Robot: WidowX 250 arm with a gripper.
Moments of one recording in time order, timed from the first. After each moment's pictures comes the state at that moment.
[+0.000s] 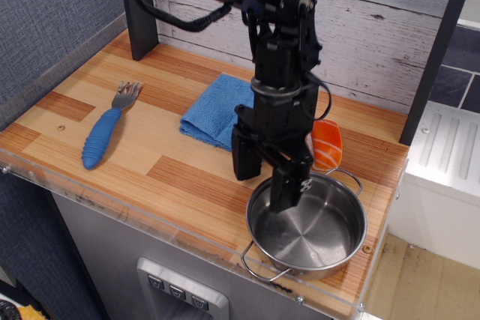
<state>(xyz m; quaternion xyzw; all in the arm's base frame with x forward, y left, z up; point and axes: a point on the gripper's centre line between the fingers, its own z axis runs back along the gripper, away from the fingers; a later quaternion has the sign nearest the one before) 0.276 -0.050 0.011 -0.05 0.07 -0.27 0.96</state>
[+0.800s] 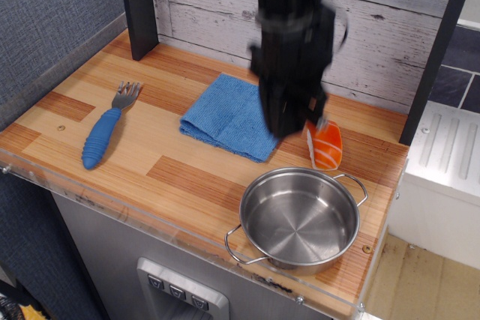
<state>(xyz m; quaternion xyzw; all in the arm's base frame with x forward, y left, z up) 0.296 -0.060 0.097 -0.05 -0.05 -0.30 0.95</state>
